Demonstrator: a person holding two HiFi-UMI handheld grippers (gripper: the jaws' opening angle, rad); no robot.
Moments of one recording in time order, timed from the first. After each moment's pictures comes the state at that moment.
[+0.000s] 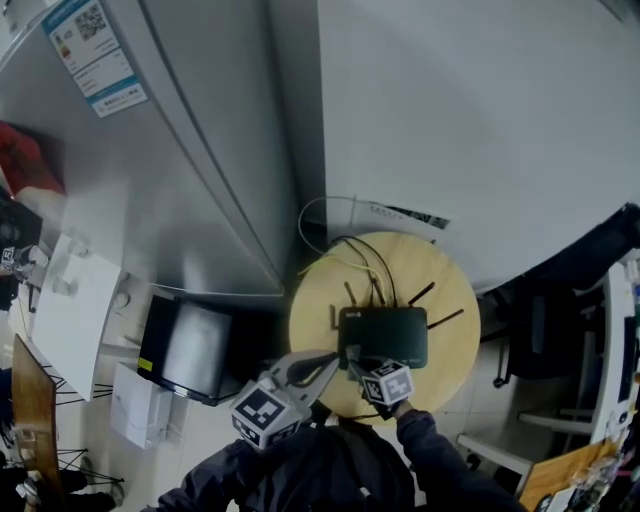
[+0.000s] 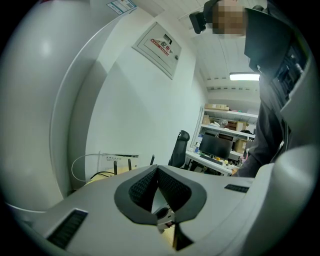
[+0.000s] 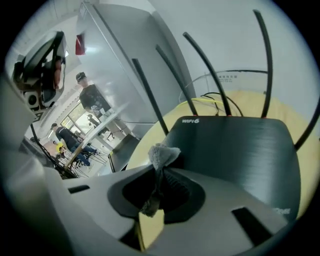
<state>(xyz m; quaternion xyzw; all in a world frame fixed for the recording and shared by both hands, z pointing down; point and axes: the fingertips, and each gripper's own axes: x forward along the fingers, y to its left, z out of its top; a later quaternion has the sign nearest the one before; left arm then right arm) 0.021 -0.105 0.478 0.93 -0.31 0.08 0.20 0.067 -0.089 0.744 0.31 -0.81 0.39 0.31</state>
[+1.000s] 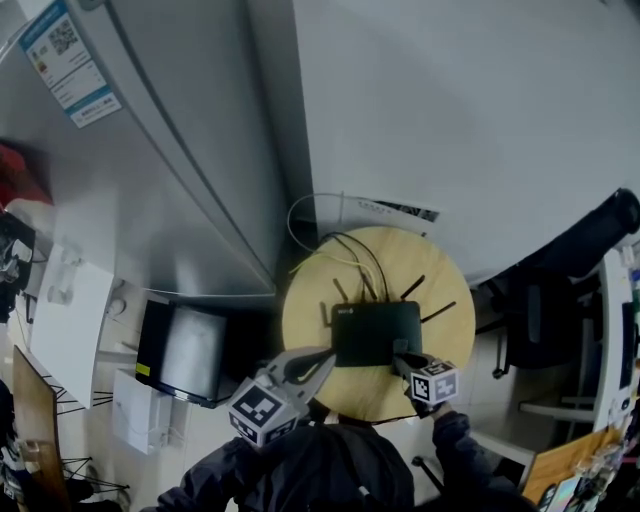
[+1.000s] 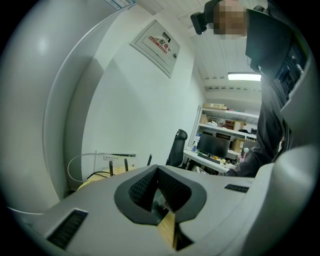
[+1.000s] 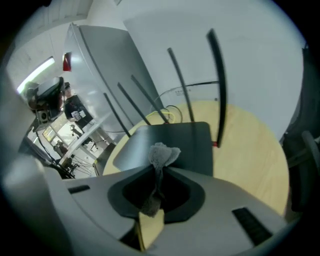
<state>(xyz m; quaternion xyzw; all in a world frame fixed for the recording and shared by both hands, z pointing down) 0.031 -0.106 0.480 0.93 -0.29 0.08 0.21 0.203 -0.091 0.730 0.41 -0.78 0.39 0.28</state>
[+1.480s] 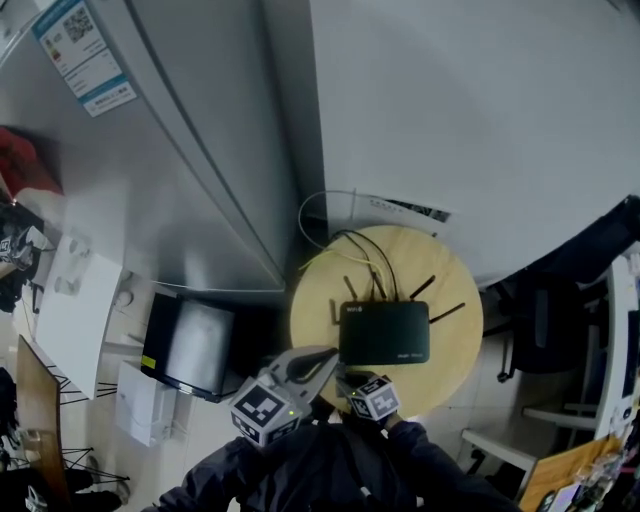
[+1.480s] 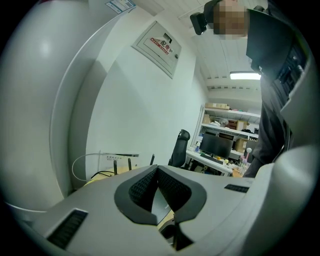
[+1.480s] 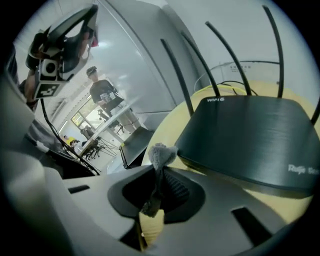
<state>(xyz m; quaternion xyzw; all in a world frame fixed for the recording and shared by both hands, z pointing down) 0.022 -0.104 0.478 0.93 -0.31 0.09 0.20 0.028 -0.029 0.756 0.25 -0.83 0.39 0.31</state>
